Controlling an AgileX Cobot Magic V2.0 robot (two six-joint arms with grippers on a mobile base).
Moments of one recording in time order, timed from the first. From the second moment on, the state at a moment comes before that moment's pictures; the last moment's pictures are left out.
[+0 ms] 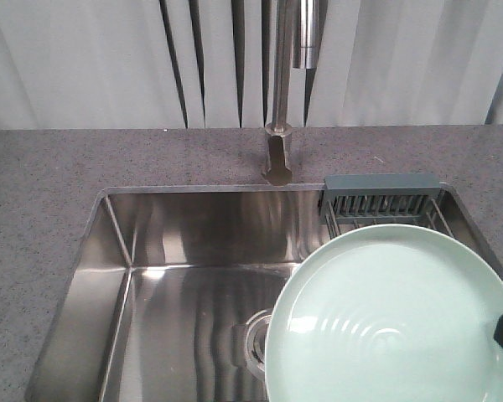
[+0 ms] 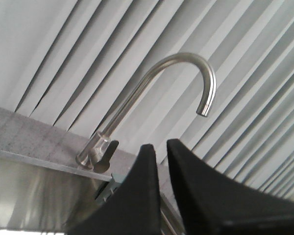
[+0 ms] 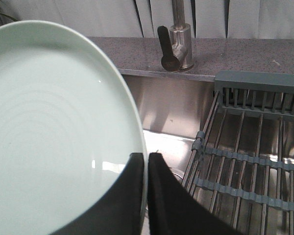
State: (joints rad) left arm 0.04 0.27 -0.46 -1.28 0.52 0.36; right arm 0.14 0.32 -0.51 0.53 0.70 -0.33
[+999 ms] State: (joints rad) left arm -0.13 1.61 -1.20 -1.67 0.92 1.05; right arm 0.14 0.32 -0.51 0.53 0.70 -0.33
